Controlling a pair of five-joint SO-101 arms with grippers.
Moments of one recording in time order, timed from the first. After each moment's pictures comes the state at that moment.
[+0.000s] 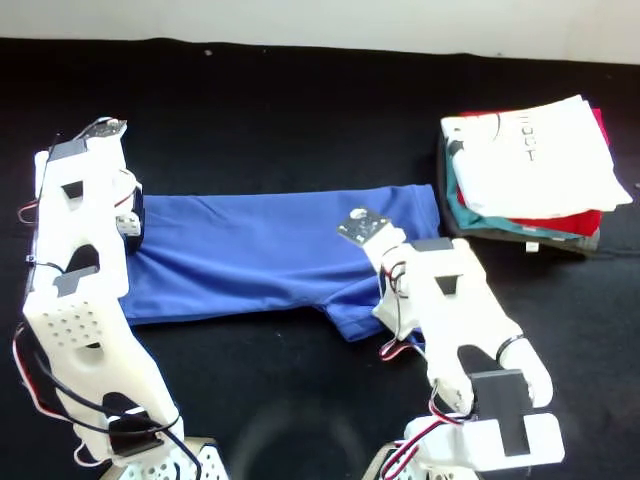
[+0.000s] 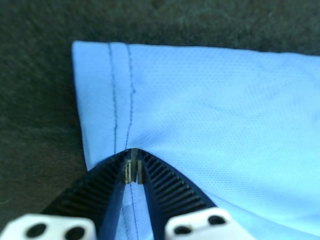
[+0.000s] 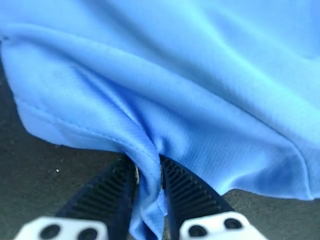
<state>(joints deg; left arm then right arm) -26.4 40.4 -17.4 74.1 -12.1 -12.9 -2.4 44.3 56.5 38.5</state>
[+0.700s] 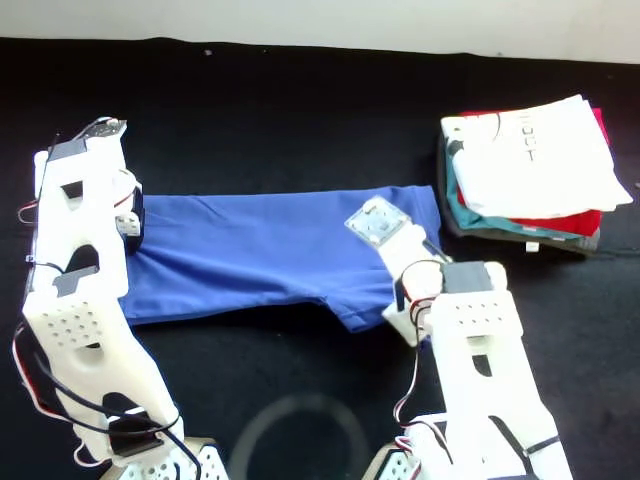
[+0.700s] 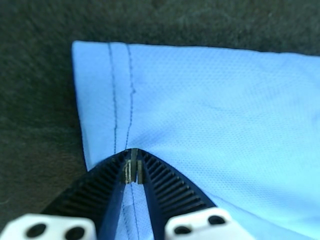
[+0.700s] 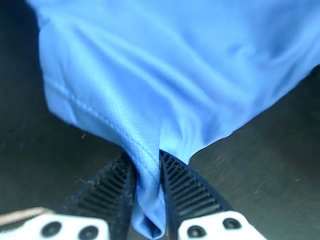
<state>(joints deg) -26.4 40.4 -17.4 74.1 -12.1 -12.5 -34.8 49.5 65.9 38.5</state>
